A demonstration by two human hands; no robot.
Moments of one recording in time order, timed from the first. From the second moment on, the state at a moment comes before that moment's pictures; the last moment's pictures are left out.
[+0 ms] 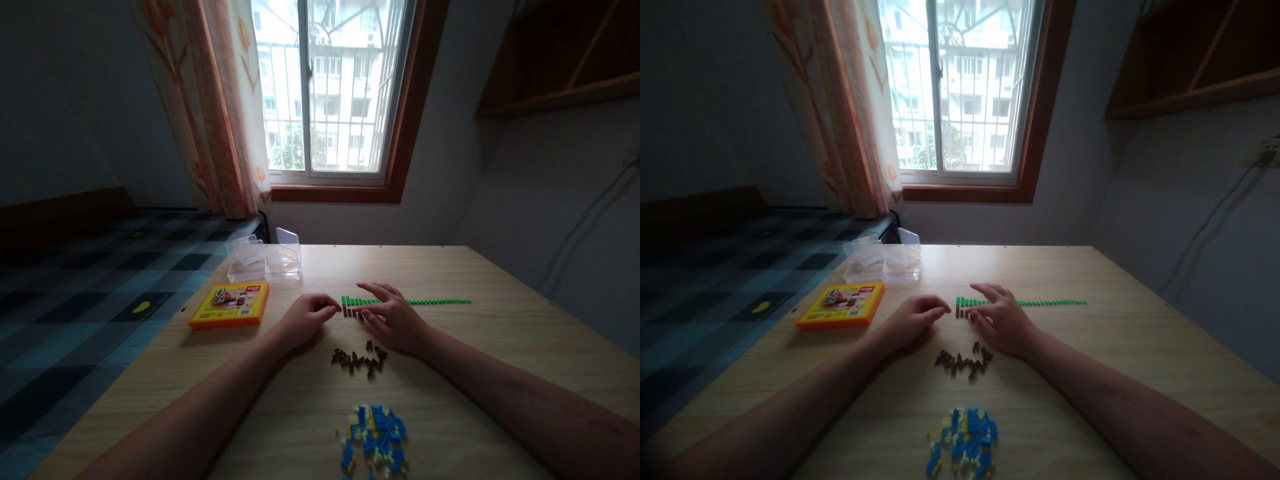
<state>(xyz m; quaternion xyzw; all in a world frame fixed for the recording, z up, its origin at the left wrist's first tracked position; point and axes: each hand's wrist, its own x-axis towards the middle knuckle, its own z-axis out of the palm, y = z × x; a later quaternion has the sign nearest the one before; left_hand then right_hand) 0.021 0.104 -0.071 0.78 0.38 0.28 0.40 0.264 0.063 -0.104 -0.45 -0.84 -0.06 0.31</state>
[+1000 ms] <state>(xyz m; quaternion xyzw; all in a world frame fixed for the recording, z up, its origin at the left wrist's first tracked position) 0.022 0.103 -0.070 0.79 0.38 0.27 0.39 0.259 0.057 -0.104 -0.46 -0.83 -0.06 0.32</state>
